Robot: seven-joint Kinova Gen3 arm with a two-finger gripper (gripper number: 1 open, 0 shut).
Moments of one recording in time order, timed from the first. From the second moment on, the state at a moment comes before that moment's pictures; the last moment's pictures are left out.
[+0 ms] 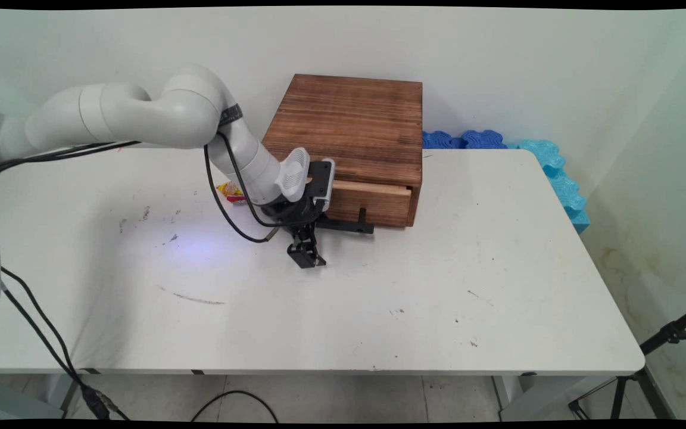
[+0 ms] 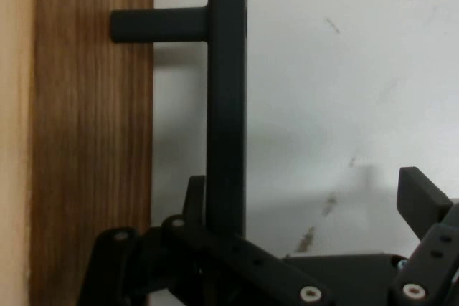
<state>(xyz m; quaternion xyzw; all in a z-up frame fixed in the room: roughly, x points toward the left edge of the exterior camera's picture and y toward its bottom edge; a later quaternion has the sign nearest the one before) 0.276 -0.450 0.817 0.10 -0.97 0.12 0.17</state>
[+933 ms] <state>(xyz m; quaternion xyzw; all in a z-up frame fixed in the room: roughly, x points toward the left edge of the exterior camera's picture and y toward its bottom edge) 0.260 -0.378 0.825 0.10 -0.98 0.07 0.17</state>
